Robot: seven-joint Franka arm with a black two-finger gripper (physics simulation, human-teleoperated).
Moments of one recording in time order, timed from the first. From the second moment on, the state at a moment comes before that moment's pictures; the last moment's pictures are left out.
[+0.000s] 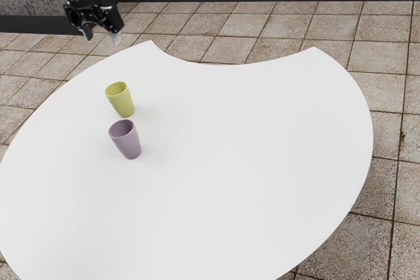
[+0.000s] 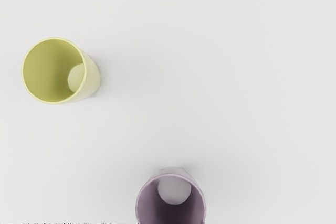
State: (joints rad) arm -0.20 0.16 0.30 -1.38 0.01 1.59 0.18
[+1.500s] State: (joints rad) arm -0.22 0.09 0.30 -2.08 0.01 2.15 -0.39
